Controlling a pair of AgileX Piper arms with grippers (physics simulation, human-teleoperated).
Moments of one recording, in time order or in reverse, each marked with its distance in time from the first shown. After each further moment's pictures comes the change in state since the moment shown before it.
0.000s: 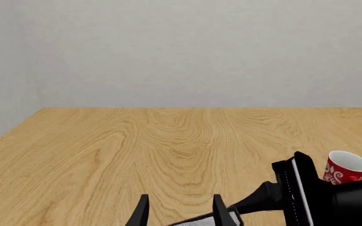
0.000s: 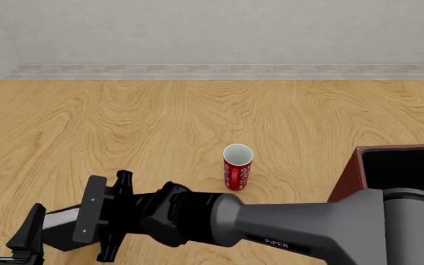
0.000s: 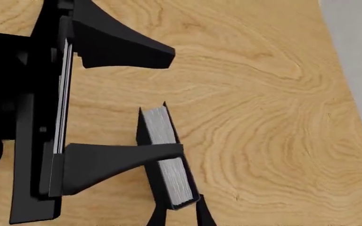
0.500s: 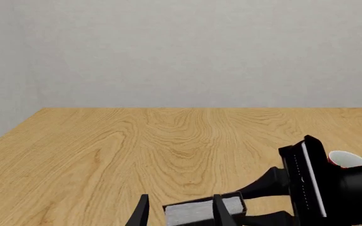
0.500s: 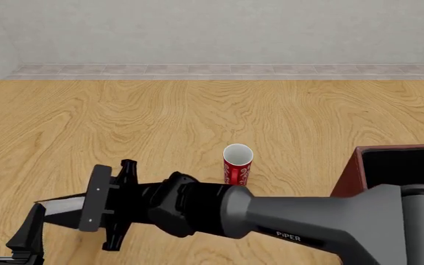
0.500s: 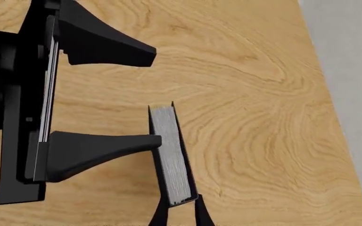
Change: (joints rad) left arm 0.000 0.000 0.000 0.000 0.000; right arm -0.025 -0.038 0.006 0.006 -0.012
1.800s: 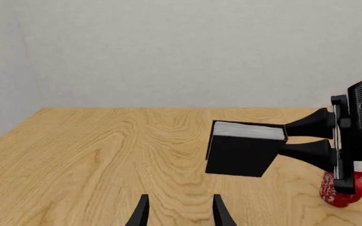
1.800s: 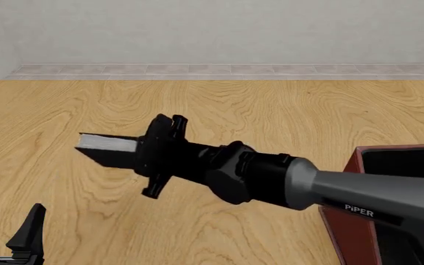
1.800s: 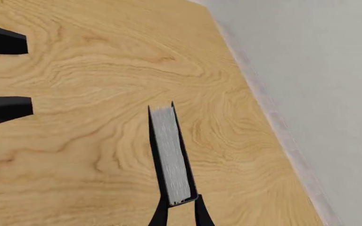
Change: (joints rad) left arm 0.000 0.000 0.000 0.000 0.000; right arm -0.183 -0.192 0.179 -0.201 0.013
